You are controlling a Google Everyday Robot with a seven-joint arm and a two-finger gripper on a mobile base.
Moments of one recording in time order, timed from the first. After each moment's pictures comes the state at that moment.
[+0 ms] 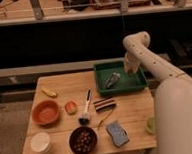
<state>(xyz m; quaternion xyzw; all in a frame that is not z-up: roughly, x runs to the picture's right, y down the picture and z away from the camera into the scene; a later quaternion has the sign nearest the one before) 0.262 -0.036 0.924 -0.21 -0.15 -0.60 0.76</state>
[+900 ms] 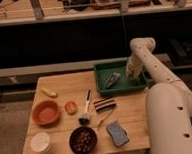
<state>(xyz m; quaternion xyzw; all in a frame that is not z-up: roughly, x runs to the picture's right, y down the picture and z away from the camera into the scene) 0.245 -0.021 0.948 -0.20 -0.22 -0.58 0.76</state>
